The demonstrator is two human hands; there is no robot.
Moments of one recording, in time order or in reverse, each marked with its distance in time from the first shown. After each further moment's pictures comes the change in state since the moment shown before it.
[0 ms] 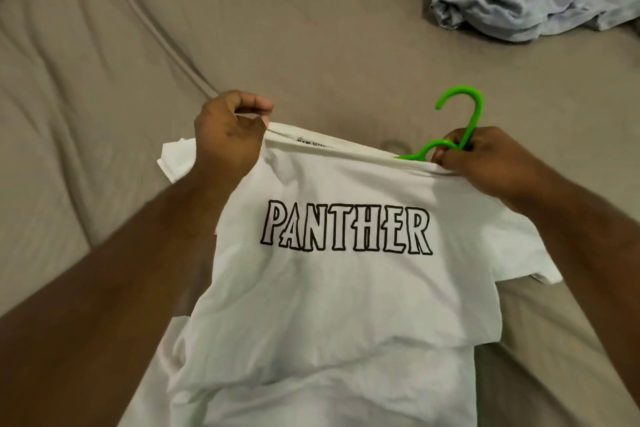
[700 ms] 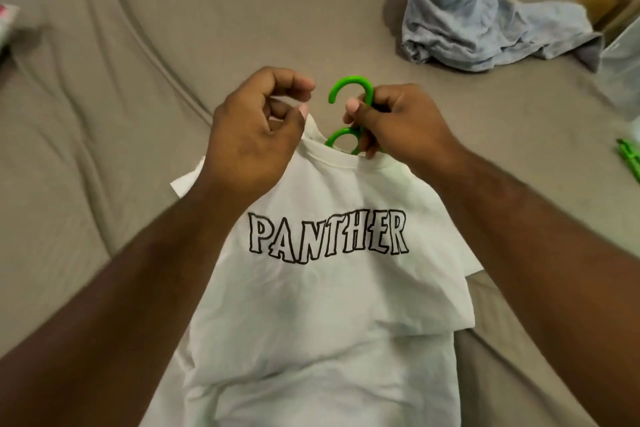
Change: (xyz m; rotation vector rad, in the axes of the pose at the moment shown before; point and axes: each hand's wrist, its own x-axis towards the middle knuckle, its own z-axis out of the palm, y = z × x) left_hand -0.062 0.107 -0.027 -0.082 -0.182 0.339; right_hand -0.022 -0.109 0.036 0.253 0.080 -0.311
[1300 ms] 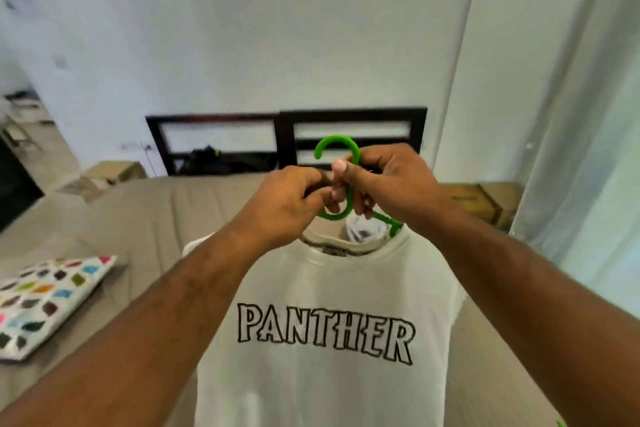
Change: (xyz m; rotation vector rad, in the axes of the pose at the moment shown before) left_hand 0.038 0.387 -0.106 0.393 -0.219 0.349; right_hand -0.130 -0.365 -0.198 -0.071 0.037 -0.521
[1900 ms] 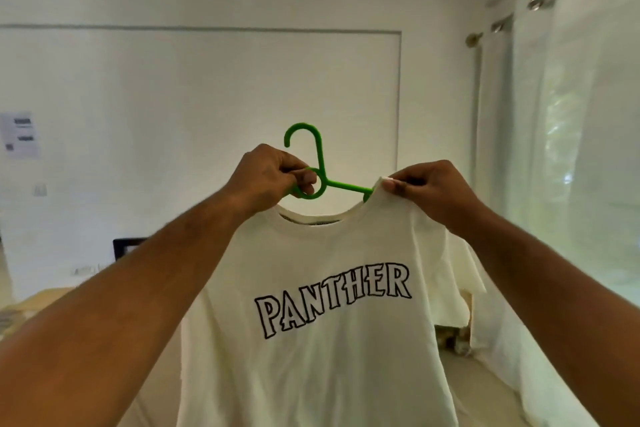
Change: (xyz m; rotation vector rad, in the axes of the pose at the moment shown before) left_hand 0.015 0.133 -0.198 -0.159 0.263 0.193; right_hand -0.016 -0.179 -0.139 -0.411 0.453 -0.164
